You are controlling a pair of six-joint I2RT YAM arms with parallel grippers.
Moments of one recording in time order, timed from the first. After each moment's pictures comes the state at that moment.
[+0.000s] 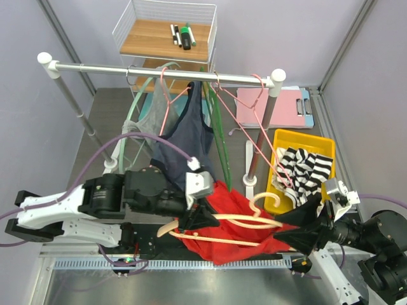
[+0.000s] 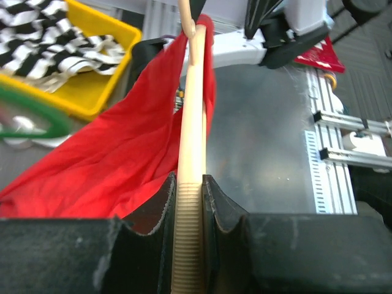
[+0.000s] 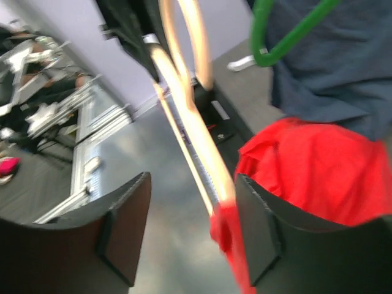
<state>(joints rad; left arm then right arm) -1.52 1.05 1.41 -0.65 0.11 -0.25 0.31 0.23 1.16 -0.92 -0.96 0.47</state>
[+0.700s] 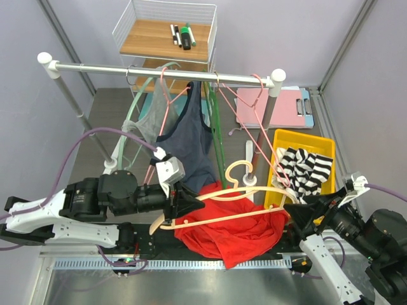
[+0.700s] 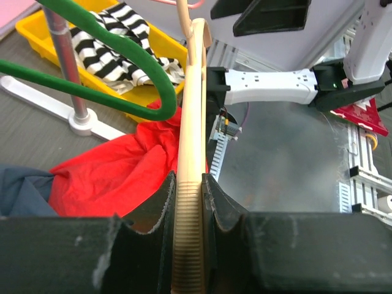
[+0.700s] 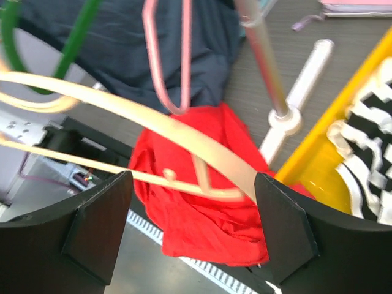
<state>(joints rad) -1.51 0.86 1.27 -0.62 -0.15 -0.32 0.31 0.28 1.27 -1.22 -0.33 0.38</state>
